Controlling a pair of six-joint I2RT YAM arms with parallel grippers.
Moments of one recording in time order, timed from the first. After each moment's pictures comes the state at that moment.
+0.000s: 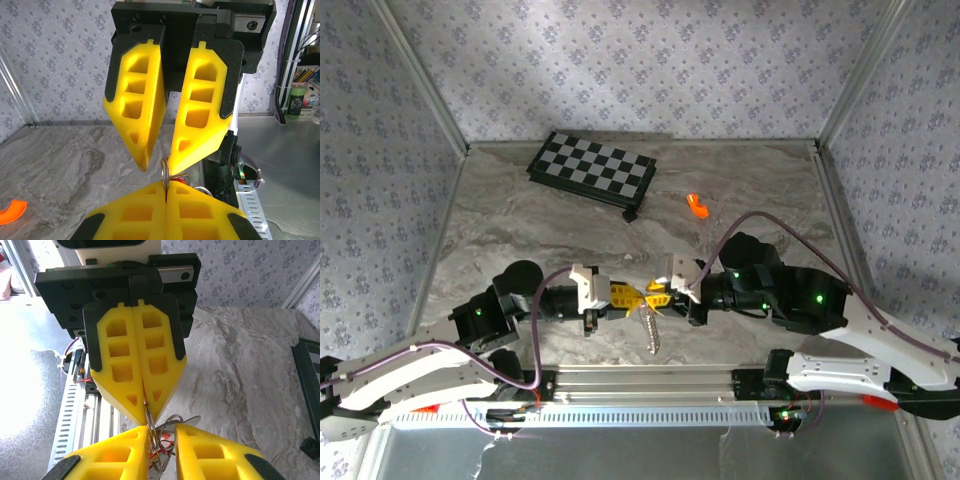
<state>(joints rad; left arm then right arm) -1.15 0.72 0.78 -0.11 0.33 0.09 1.17 0.91 1.20 -0.69 -0.21 -0.24</state>
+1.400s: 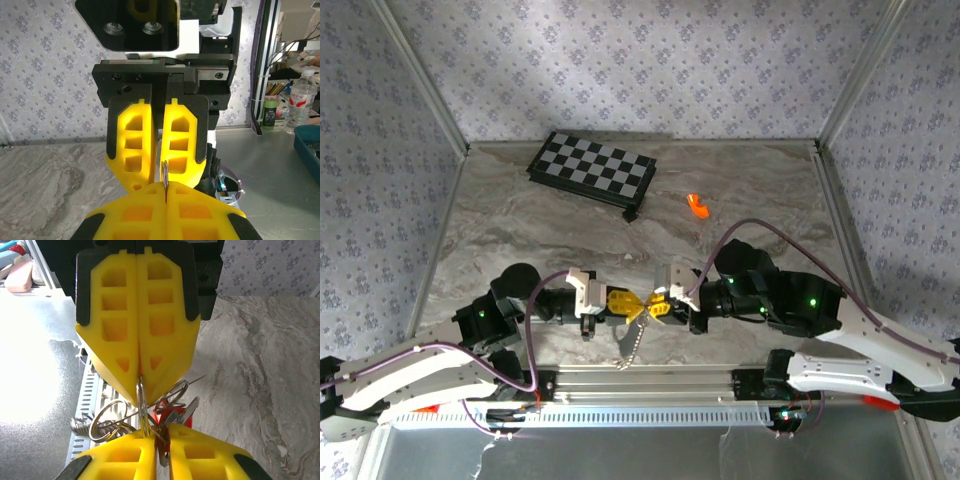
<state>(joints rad) -1.15 0.71 0.74 -0.01 0.43 0.06 1.17 0.89 1.13 -0.68 -0.28 -0.23</state>
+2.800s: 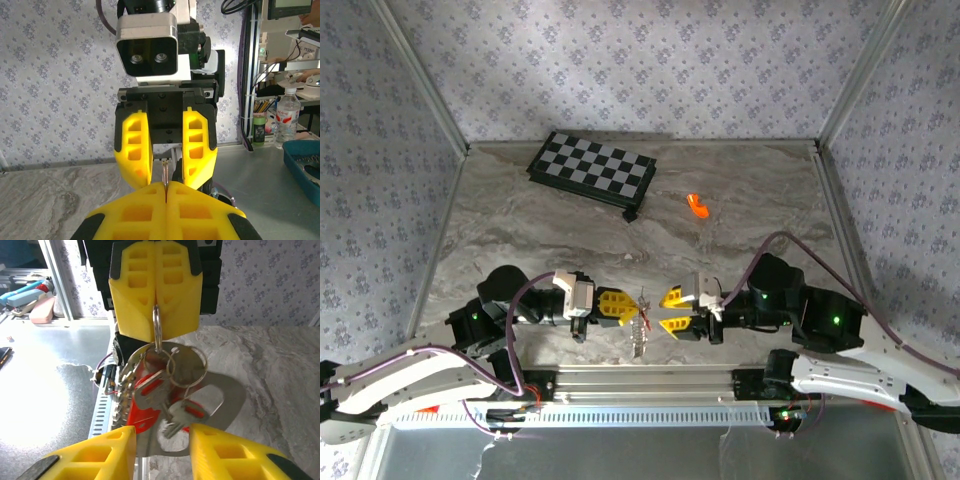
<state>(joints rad) -1.15 0.68 0.74 0.04 0.47 0.04 1.17 0.71 0.97 -0.55 -0.33 -0.16</state>
